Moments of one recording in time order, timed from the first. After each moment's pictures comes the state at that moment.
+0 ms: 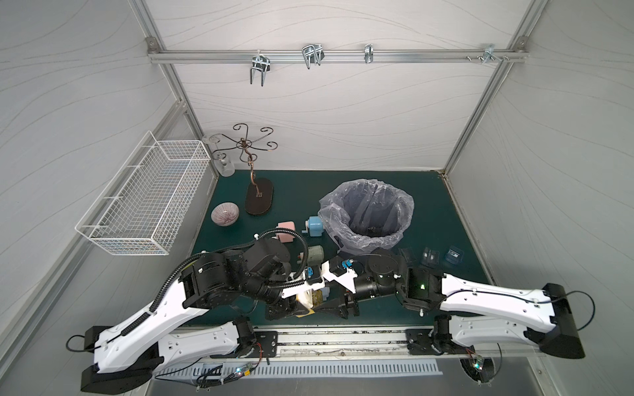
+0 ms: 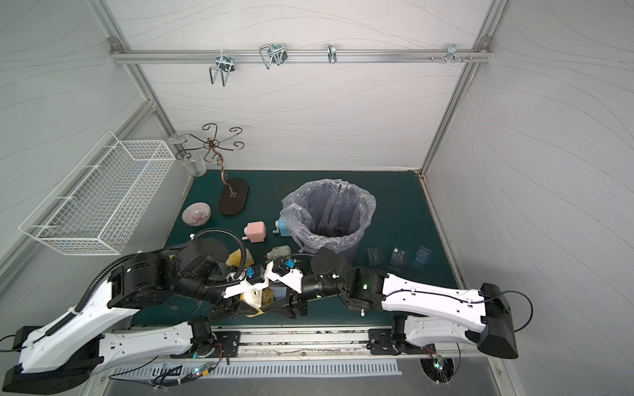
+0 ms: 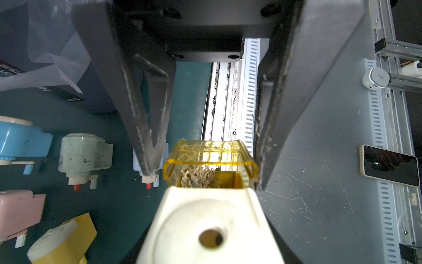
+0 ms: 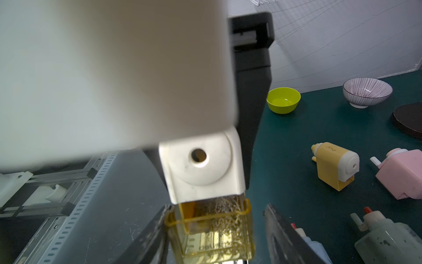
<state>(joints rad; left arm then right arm) -1.06 0.89 1.27 -1.33 0.31 0.24 1.33 1.10 0.87 -0.04 -0.41 0.09</state>
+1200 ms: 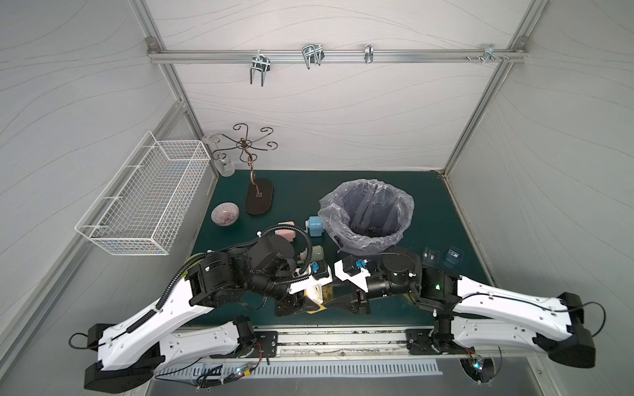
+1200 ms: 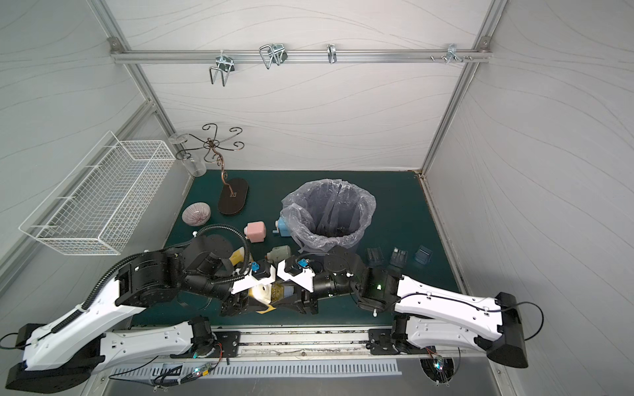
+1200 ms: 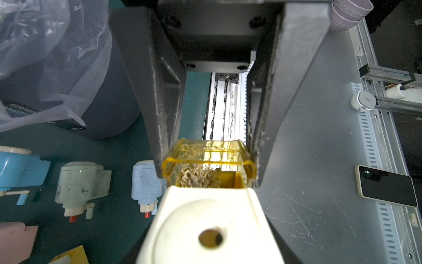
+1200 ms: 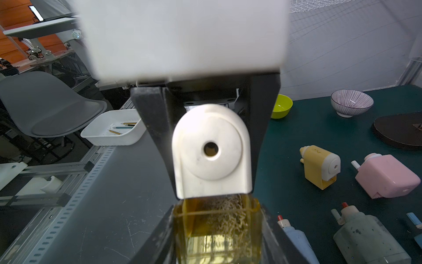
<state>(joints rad) -1.06 0.91 1.25 -1.21 0.35 0.22 1.28 0.99 0.85 -0.11 -0.43 0.04</state>
